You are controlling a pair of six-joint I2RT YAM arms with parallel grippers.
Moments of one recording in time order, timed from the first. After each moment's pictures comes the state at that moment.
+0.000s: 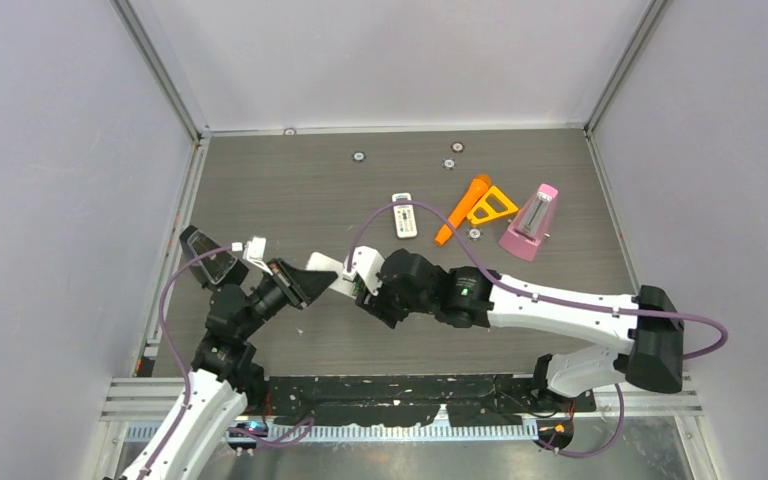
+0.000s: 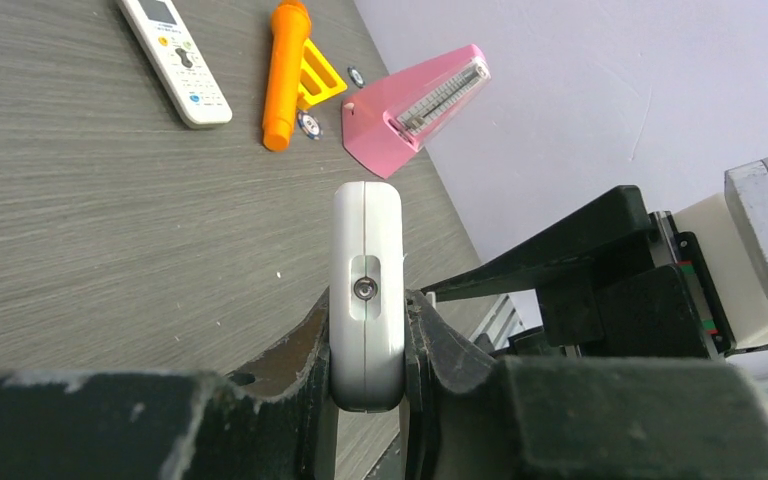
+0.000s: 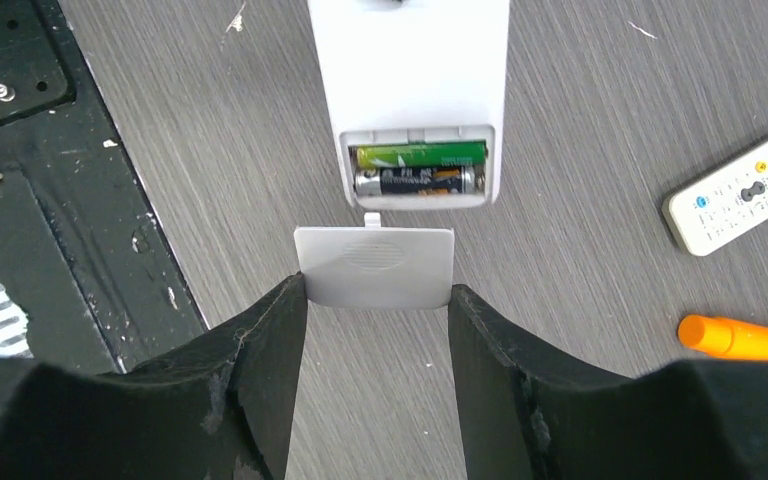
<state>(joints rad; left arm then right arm) -0.33 0.39 0.19 0.19 0.44 -0.91 1.18 1.32 1.05 -0.40 0.09 -0.07</state>
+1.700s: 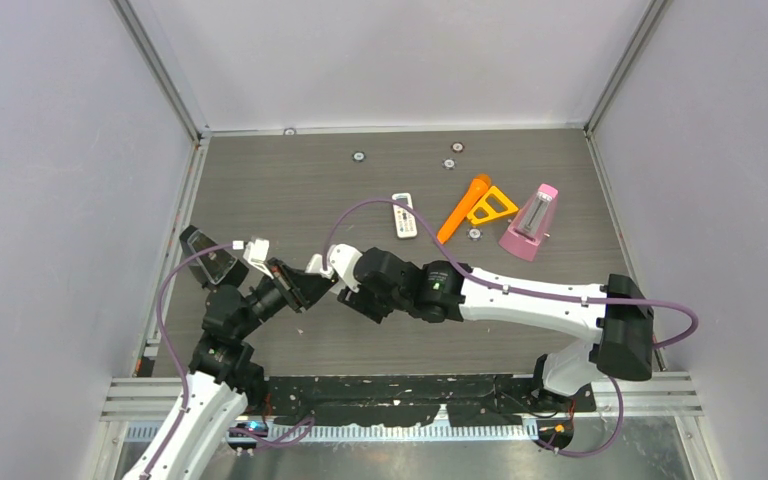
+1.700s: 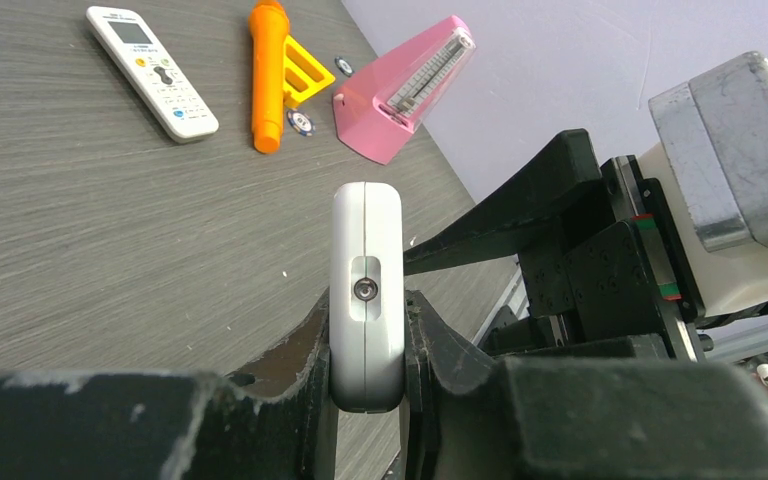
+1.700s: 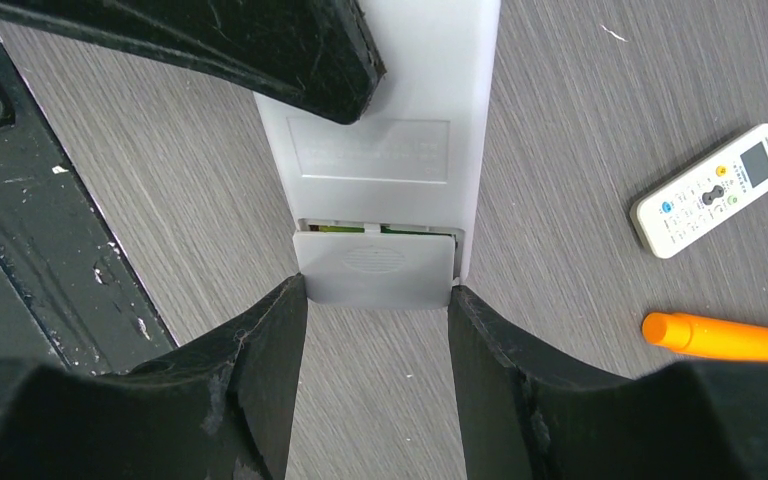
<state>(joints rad) -0.32 0.36 0.21 0.18 0.53 -0.78 1.23 1.49 1.22 -0.49 0.22 -0.08</state>
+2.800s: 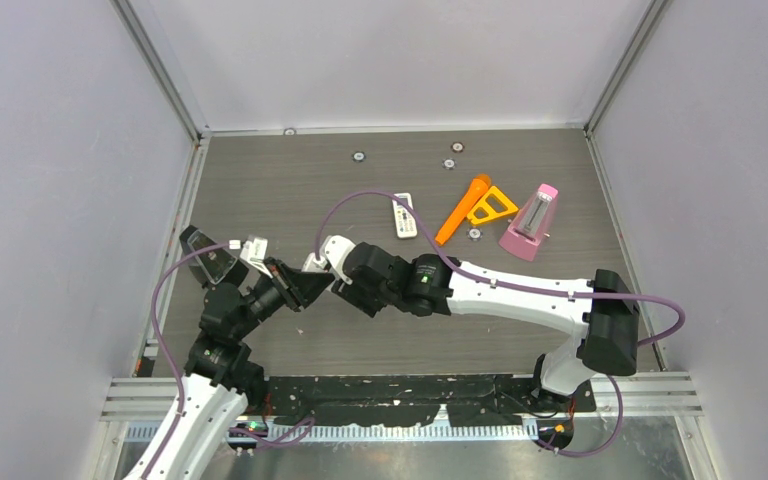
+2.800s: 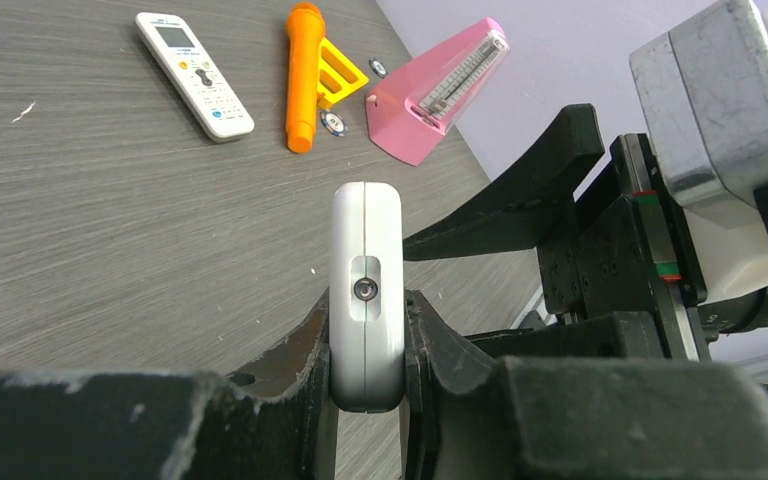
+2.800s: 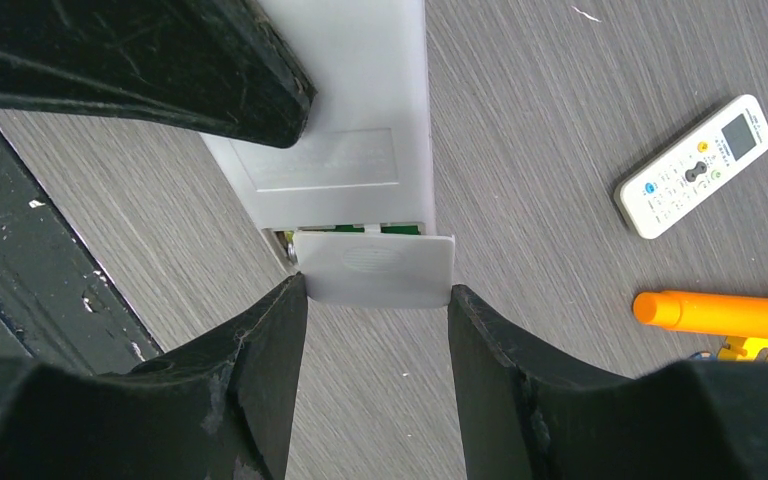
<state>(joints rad) -0.32 0.34 0.26 0.06 0.48 -0.72 1.22 1.57 1.31 -0.55 0.28 -0.02</state>
